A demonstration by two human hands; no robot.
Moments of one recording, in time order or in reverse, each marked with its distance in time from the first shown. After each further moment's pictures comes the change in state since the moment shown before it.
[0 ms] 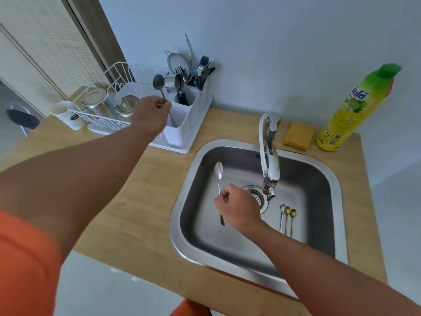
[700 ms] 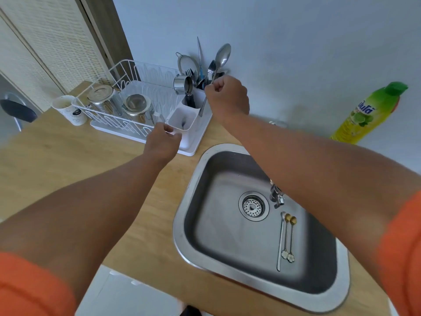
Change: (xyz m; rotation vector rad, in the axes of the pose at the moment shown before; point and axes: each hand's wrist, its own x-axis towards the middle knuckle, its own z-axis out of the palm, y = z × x) left_hand -0.036 -0.054 0.032 -0.145 -0.082 -0.210; right_hand 0.155 -0.178 -0.099 0.258 0.377 -0.138
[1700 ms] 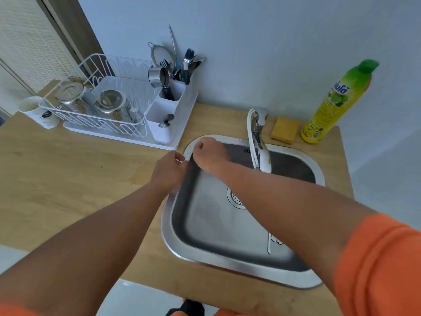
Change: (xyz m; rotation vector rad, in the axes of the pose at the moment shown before) left_hand -0.070 -0.023 0.063 0.096 -0.263 0.008; right_hand -0.090 0.097 0.023 -0.250 -0.421 0.258
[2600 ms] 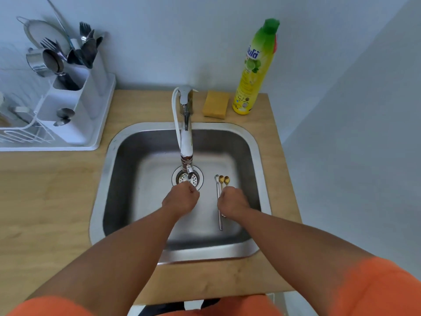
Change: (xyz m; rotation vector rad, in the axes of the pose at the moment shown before) left_hand -0.085 0.034 0.191 0.297 -0.498 0.081; right_hand -0.105 0.263 -0.016 -0.084 -0.036 0.473
